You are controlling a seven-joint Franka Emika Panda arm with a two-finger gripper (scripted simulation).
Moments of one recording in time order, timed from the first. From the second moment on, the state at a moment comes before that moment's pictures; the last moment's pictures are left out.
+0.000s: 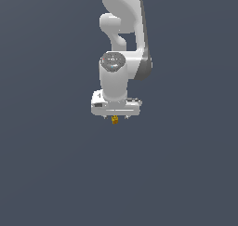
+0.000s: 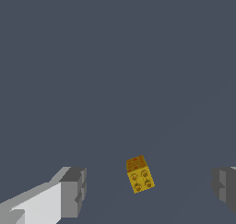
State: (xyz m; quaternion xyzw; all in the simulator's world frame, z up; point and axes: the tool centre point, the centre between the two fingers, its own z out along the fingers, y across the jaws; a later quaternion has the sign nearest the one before) arm -0.007 -0.013 0.142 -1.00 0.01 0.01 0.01
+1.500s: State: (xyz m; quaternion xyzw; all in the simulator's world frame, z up) arm -0.036 -0.029 0.103 -1.00 -0.05 0.00 0.00
